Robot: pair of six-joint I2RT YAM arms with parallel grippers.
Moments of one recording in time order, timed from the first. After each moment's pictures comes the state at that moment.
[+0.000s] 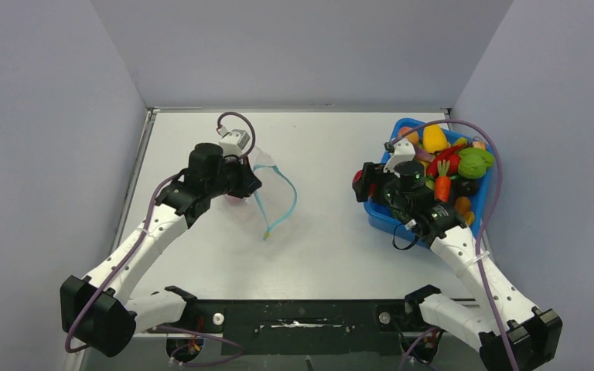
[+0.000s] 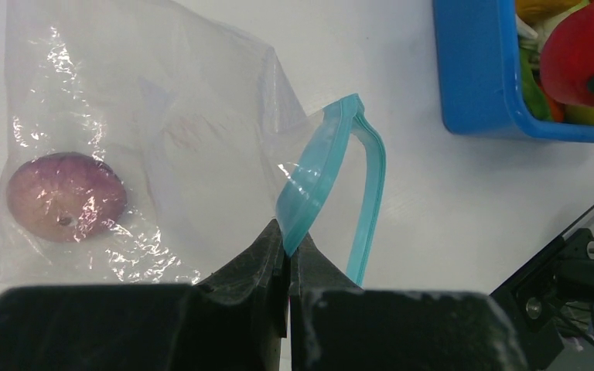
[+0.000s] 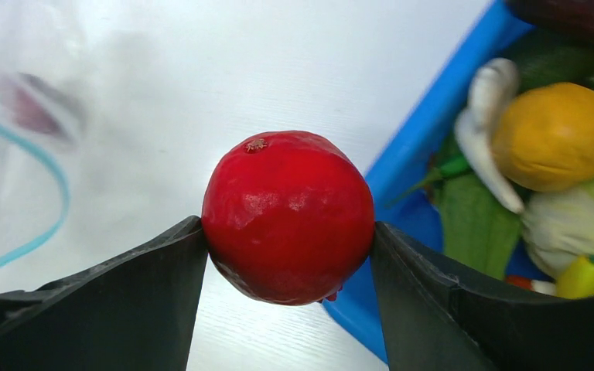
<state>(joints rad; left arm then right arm) -0.45 1.16 0.98 -0.37 0.21 -0.31 0.39 0.97 0.87 -0.45 0.11 0.26</state>
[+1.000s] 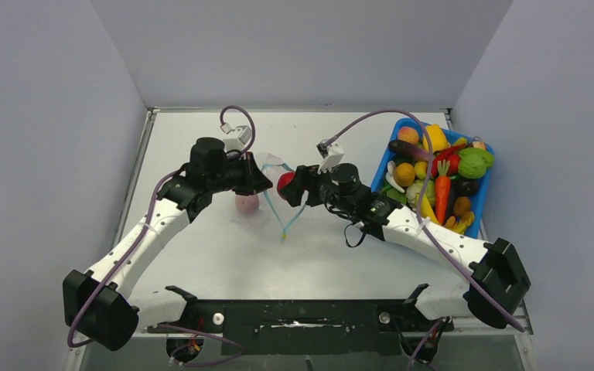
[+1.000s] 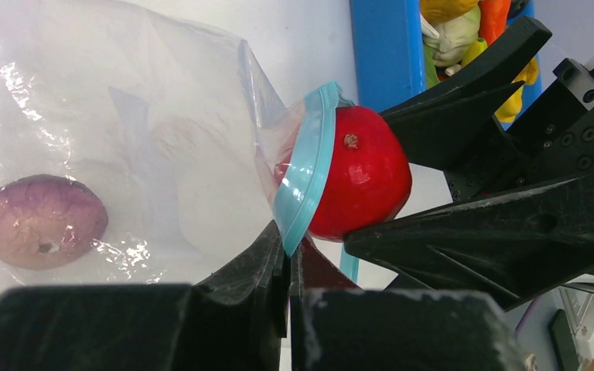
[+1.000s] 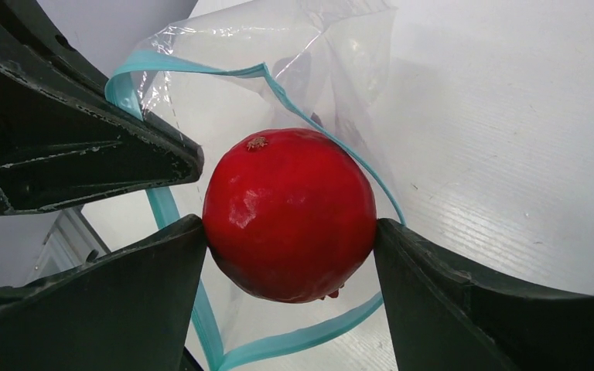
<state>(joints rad) -0.45 1.21 1.05 -0.37 0.38 -0.47 0.80 1.30 0.91 0.05 0.00 0.55</state>
